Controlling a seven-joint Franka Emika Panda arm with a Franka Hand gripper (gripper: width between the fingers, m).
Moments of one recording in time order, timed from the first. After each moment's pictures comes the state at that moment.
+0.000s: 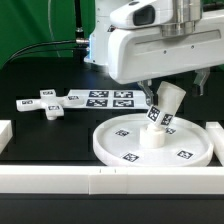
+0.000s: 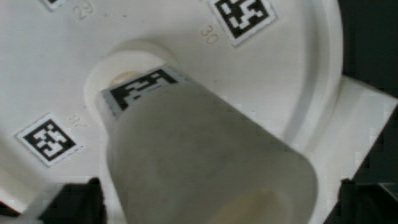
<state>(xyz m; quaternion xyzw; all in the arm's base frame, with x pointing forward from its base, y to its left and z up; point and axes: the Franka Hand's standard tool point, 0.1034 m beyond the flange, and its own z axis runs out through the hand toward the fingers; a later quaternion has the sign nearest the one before) 0.552 0.070 0.081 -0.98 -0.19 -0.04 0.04</state>
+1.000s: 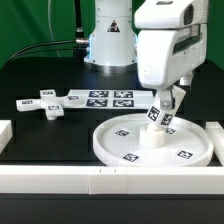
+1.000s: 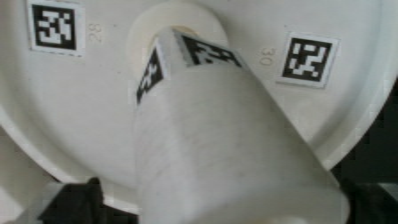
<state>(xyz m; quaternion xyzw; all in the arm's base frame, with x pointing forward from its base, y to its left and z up) 0.552 0.076 0.079 -0.86 -0.51 -0.04 0.00</state>
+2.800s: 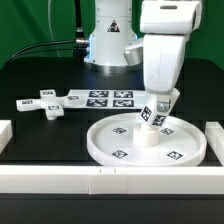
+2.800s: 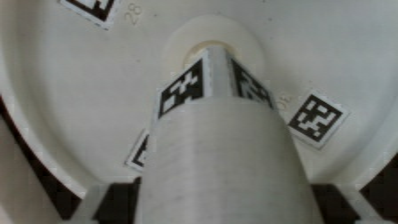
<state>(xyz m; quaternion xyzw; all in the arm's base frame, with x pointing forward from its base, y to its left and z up) 0.552 0.057 0.074 -0.82 -0.57 -0.02 -0.01</state>
